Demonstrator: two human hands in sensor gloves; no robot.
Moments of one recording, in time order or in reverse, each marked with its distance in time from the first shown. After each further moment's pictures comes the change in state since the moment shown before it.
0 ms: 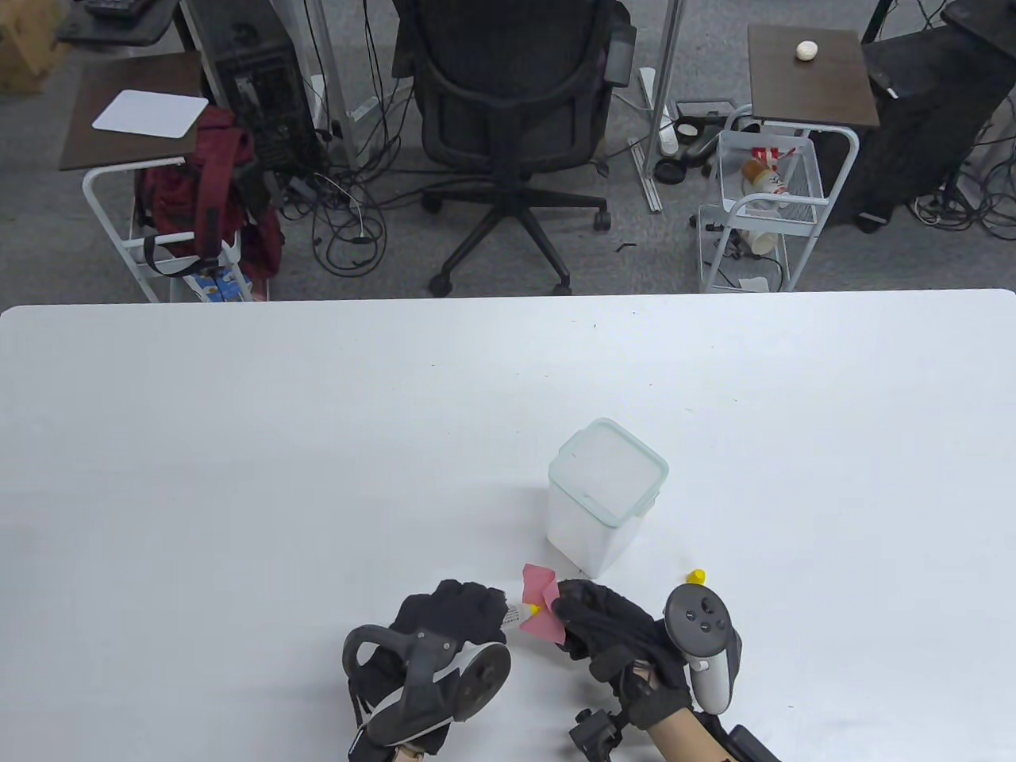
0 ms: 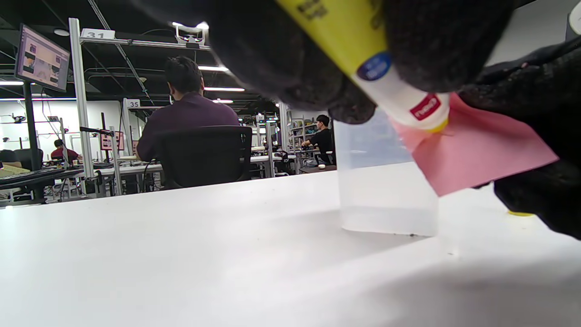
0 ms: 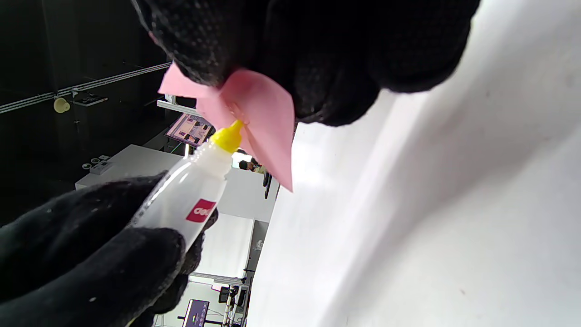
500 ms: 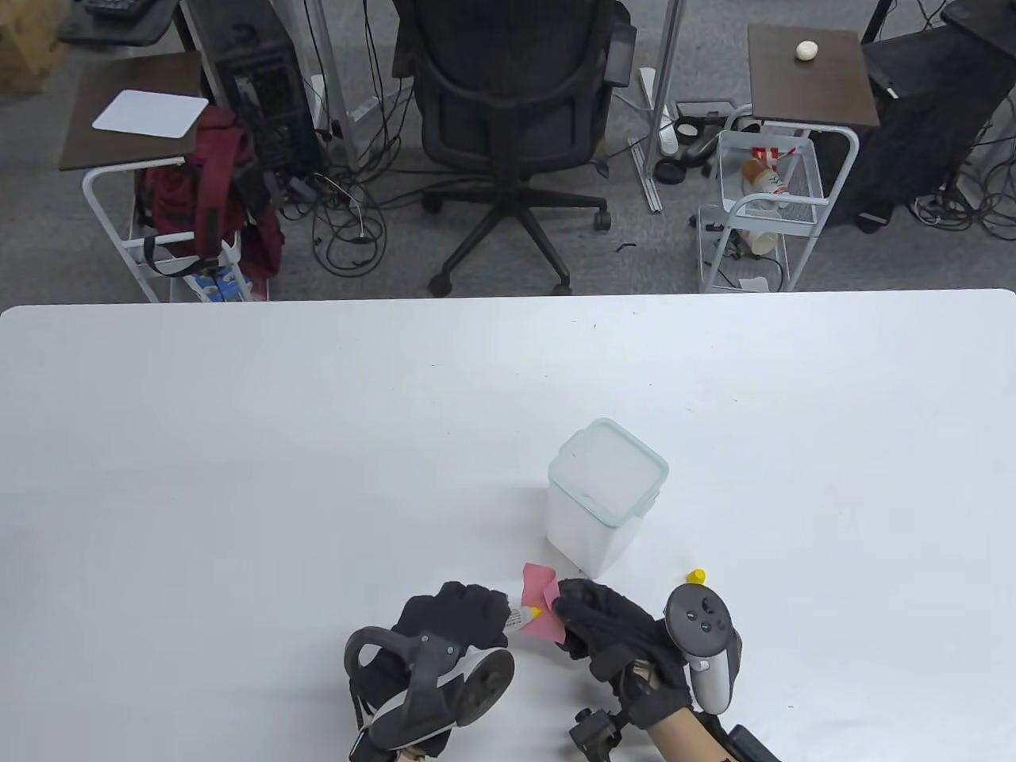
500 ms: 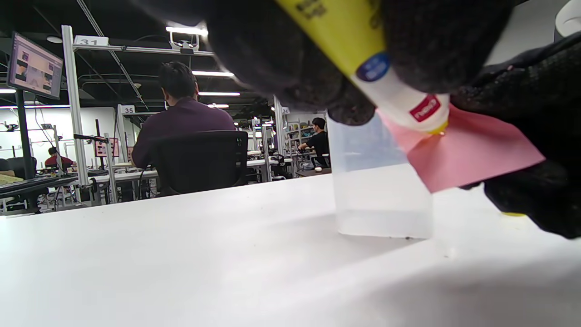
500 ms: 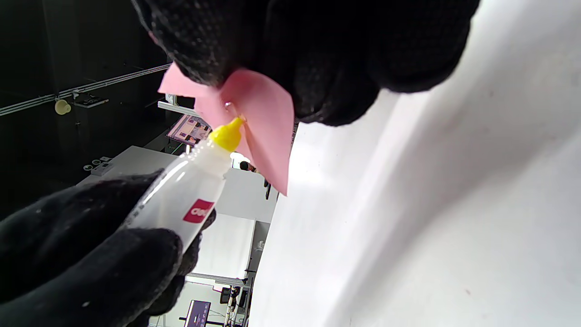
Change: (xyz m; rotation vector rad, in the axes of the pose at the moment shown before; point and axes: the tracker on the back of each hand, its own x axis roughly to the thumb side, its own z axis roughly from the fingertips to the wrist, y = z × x) left_hand 0.003 0.002 0.001 0.016 -0.015 -0.014; right_hand 0.000 0.000 0.000 -0.001 -0.002 -0.004
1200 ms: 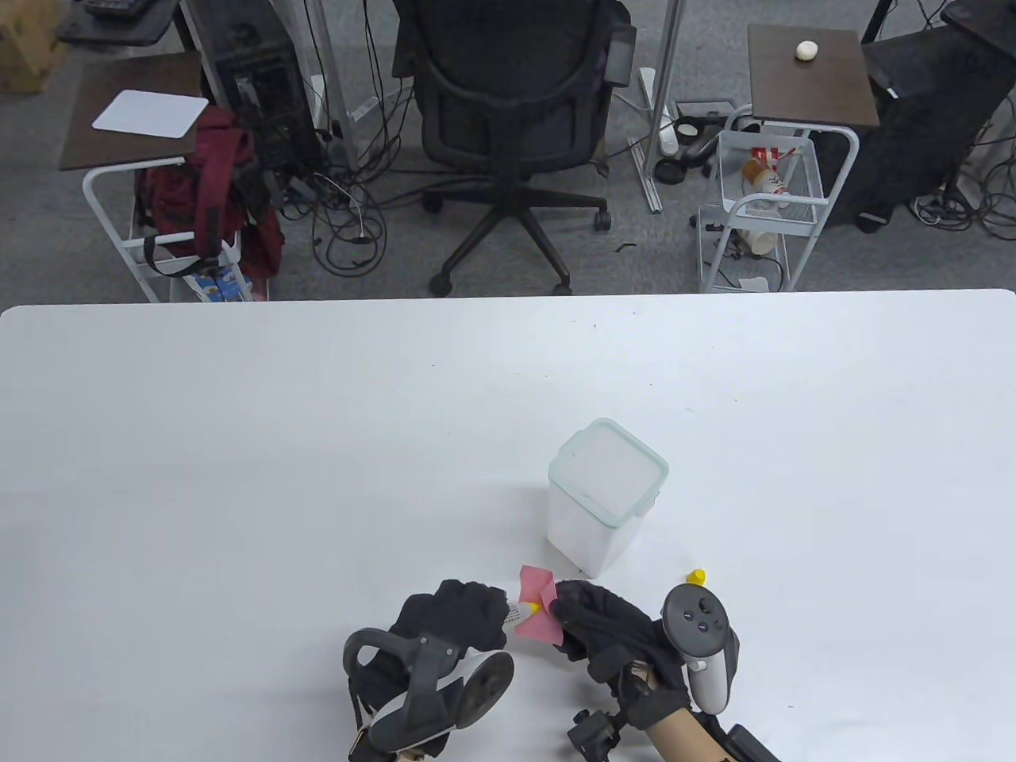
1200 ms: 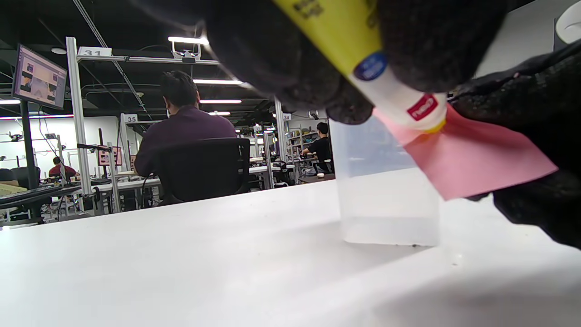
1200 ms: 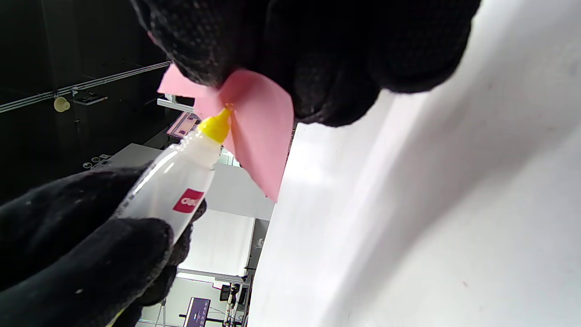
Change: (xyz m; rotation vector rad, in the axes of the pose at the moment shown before) left_hand 0.002 0.001 0.001 0.034 0.003 -0.019; right_hand 0.000 0.002 0.000 0.008 0.002 0.001
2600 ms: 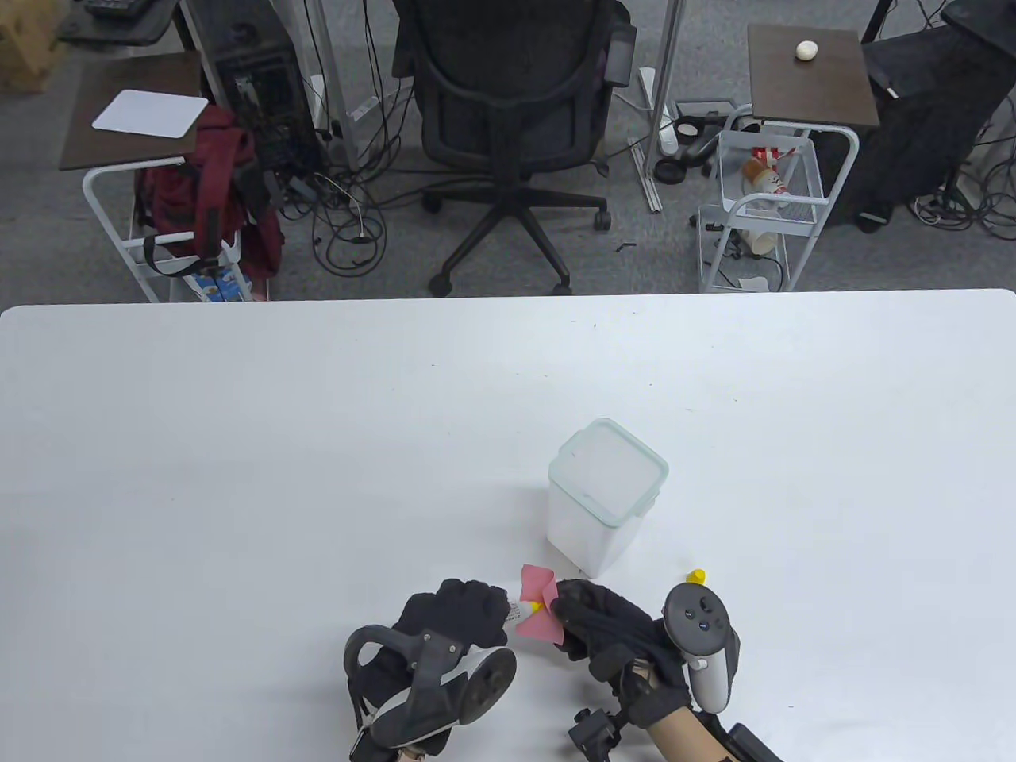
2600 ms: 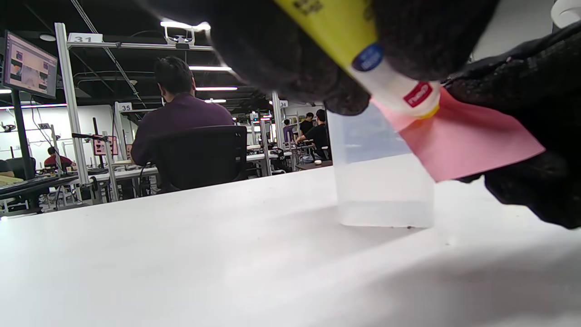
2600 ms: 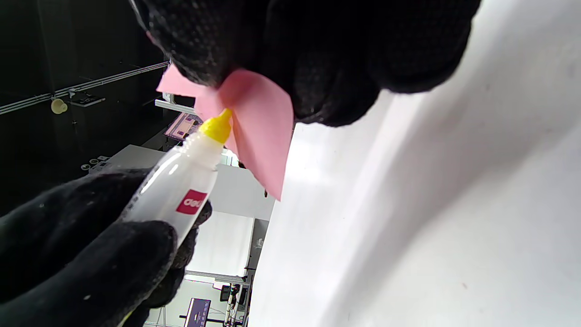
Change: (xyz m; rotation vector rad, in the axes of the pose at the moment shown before) left_hand 0.001 -0.005 -0.002 -0.053 -0.014 -0.012; right_hand 0.001 -0.001 0.000 0.001 0.006 -0.008
